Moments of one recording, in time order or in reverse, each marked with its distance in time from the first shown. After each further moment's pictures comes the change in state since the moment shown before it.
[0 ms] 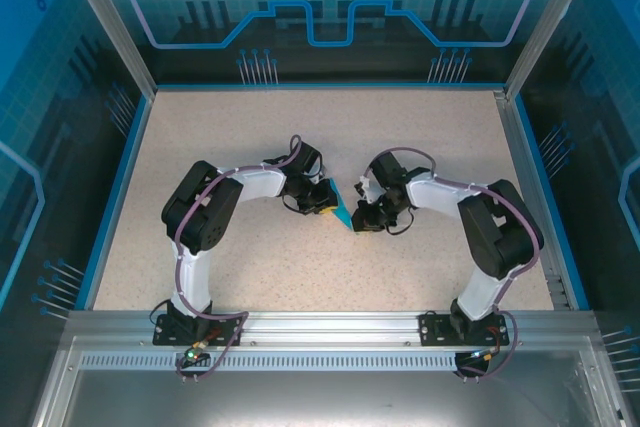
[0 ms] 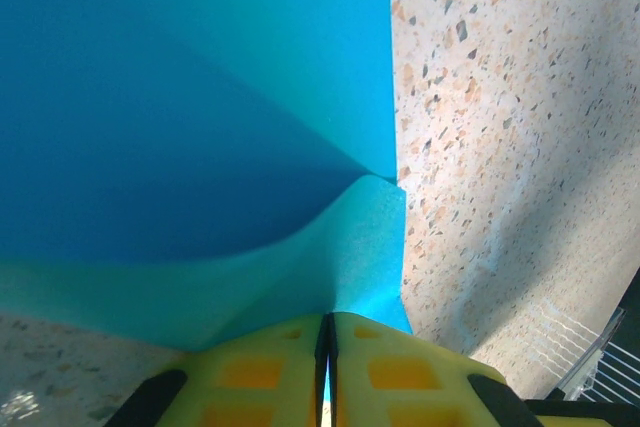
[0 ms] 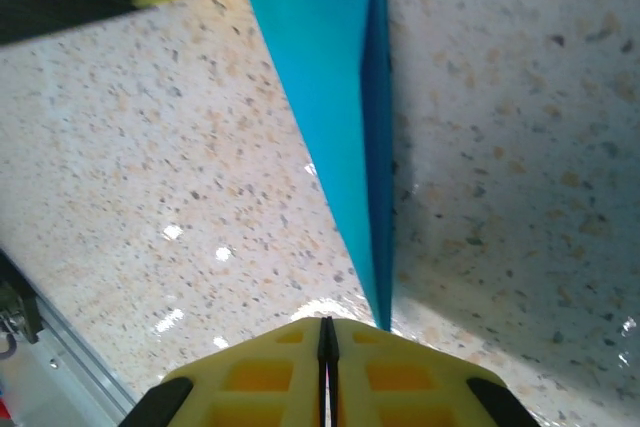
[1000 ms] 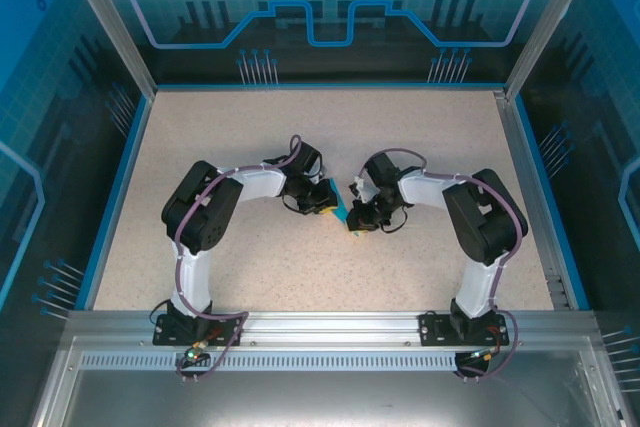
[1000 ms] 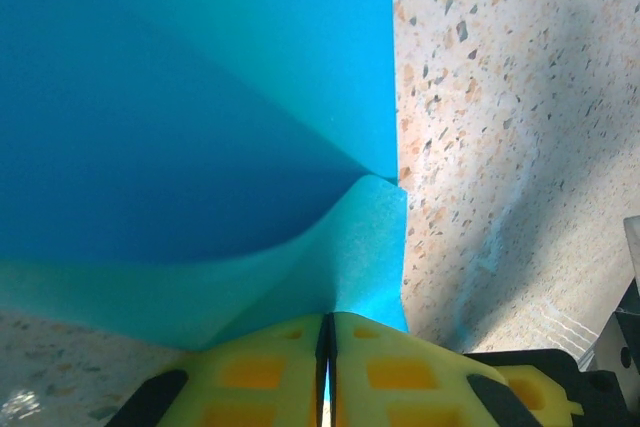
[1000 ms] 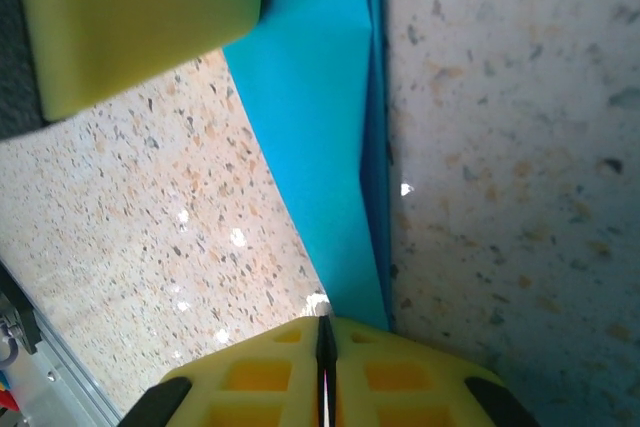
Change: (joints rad) left arm 0.000 0.000 0.000 -0.001 -0.002 0.000; right arm 0.000 0.109 0.024 0.046 -0.037 -0.026
